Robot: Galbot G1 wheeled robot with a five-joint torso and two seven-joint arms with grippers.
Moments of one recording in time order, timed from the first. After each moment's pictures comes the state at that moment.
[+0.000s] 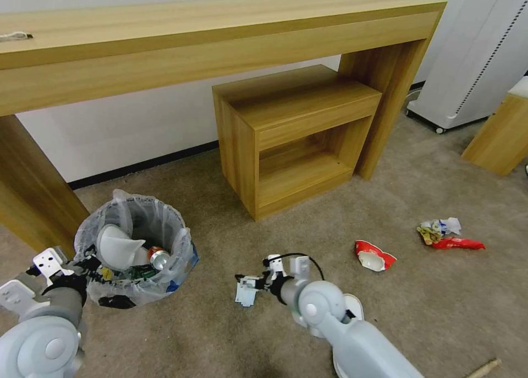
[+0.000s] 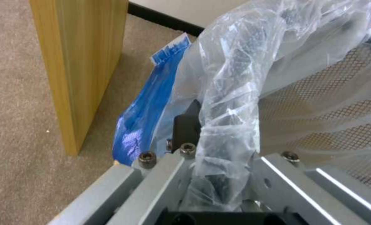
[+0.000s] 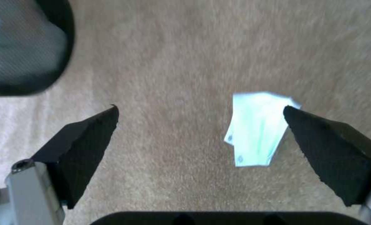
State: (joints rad) left arm 1.50 -1.36 -0.95 -2.27 -0.90 0.58 -0.50; right arm -1.00 1.29 -0.12 1.67 0.92 -0.63 0.28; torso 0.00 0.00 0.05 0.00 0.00
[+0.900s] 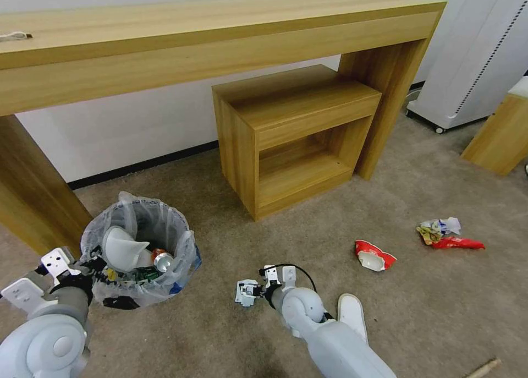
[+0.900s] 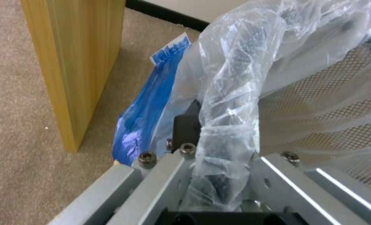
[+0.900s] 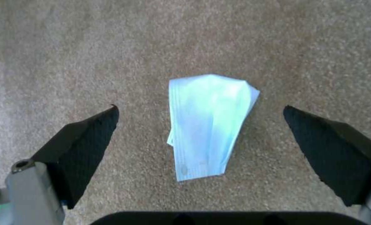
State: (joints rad) left arm 1.49 -1.36 -0.92 -2.25 -0.88 0.58 -0.50; right arm -0.96 1.40 -0.11 1.41 0.78 -0.56 0.28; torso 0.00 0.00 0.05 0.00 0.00
